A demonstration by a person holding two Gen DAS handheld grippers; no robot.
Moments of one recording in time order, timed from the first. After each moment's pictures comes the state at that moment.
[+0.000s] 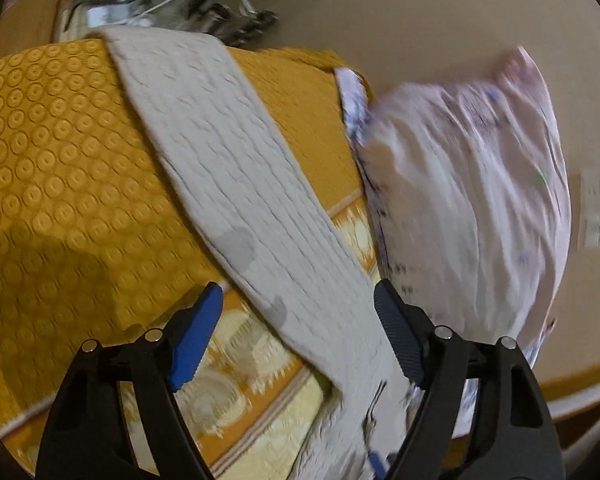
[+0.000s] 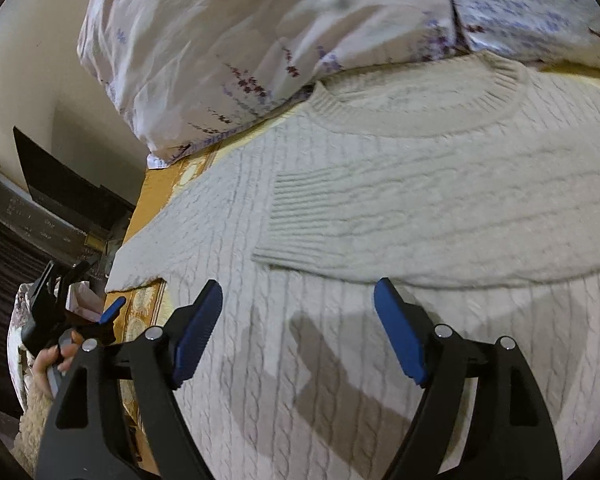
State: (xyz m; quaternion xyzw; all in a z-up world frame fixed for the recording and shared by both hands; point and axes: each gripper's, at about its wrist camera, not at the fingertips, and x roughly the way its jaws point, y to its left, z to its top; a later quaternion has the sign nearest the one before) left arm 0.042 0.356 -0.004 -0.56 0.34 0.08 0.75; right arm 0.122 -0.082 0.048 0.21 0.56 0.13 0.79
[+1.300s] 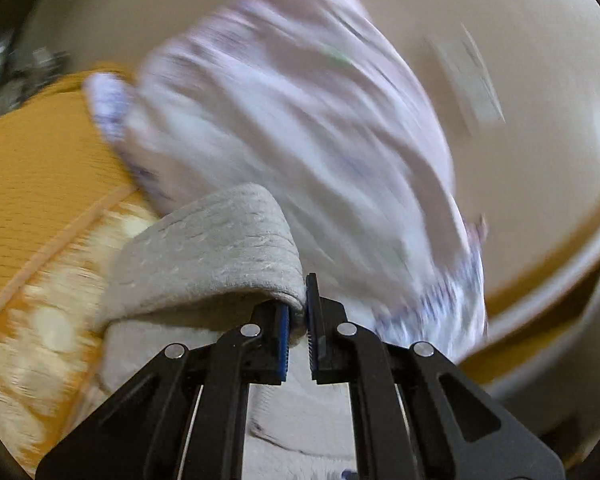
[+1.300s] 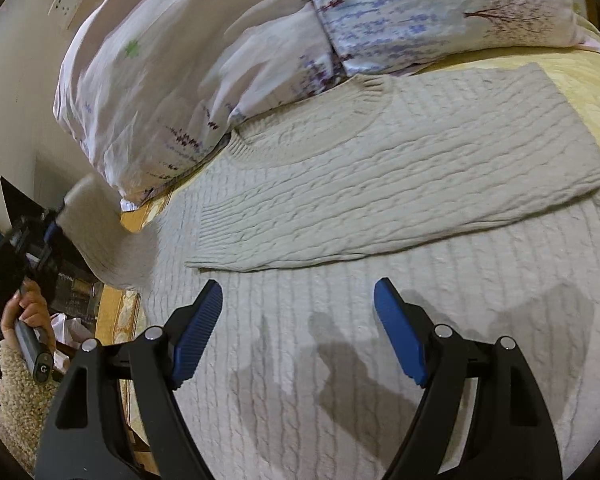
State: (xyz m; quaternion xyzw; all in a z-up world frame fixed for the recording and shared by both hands) left arm 0.130 0.214 0.110 -0.41 0.28 -0.14 0.85; right arm 0.077 -0.175 0.070 0.24 0.52 0.05 0.82
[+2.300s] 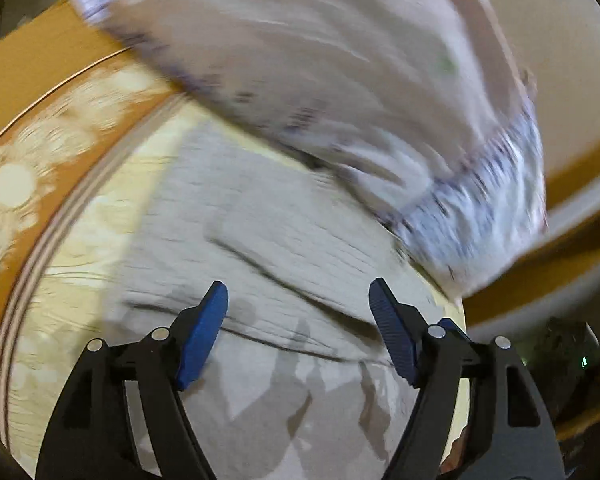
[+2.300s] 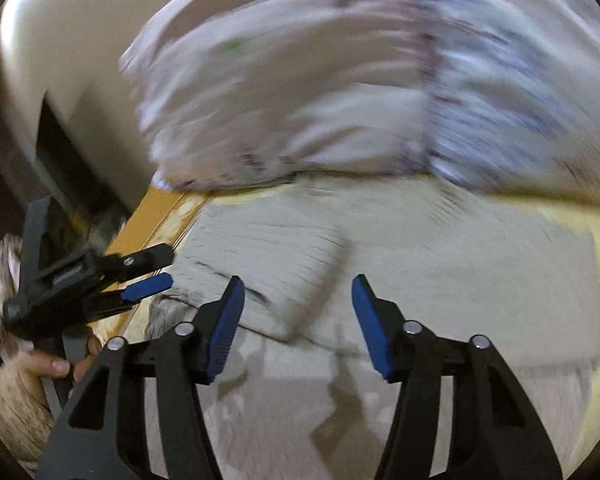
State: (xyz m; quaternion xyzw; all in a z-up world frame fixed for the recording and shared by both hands) left arm 0.121 0.145 0.036 -0.34 0.44 -0.12 0.82; right arm 0.140 -0.097 0.106 0.04 0.47 0.19 0.86
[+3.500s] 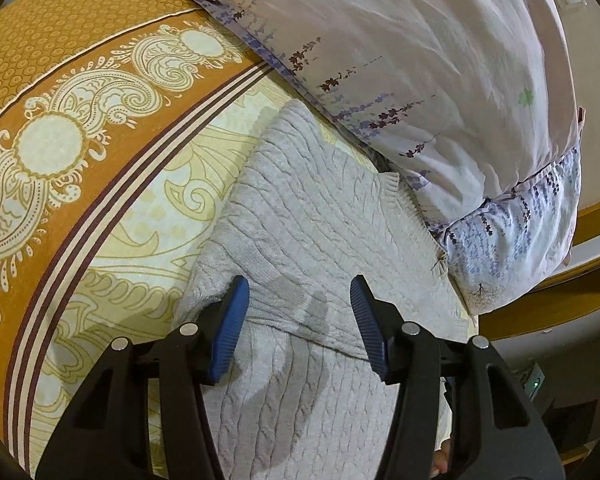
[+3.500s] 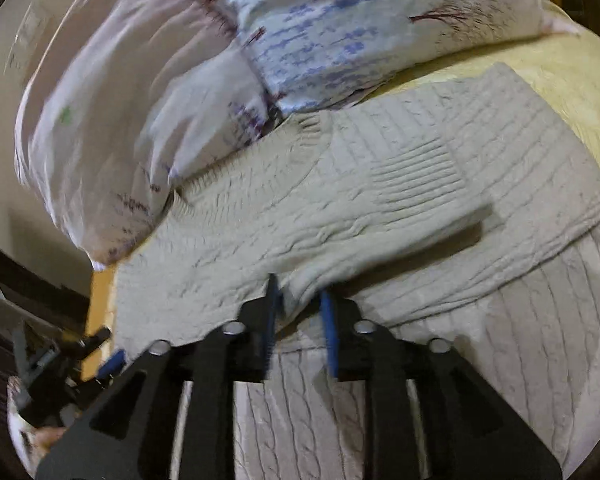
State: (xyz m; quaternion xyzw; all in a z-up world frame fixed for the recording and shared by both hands) left arm 0.126 0.172 0.005 -0.36 0.48 -0.08 0.80; right arm 0.119 -0.220 0.043 0.30 0.48 -0.02 0.83
